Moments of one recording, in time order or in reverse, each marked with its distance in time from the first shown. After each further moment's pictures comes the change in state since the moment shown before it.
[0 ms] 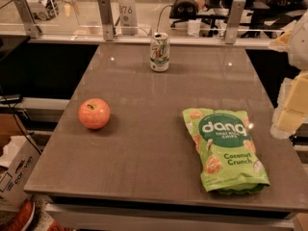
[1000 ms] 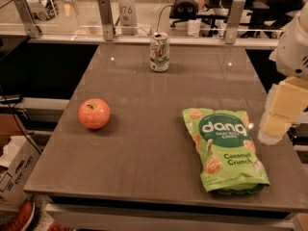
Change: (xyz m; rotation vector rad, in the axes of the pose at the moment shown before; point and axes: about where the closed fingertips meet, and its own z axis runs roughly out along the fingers) arm -0.002 0.013 0.011 -0.041 0.100 0.125
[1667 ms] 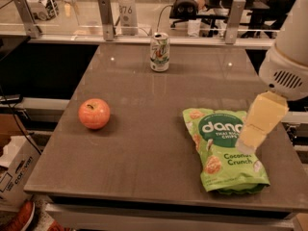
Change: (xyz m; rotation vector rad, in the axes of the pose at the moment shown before) arm 0.003 0.020 0.033 -0.080 0.088 0.244
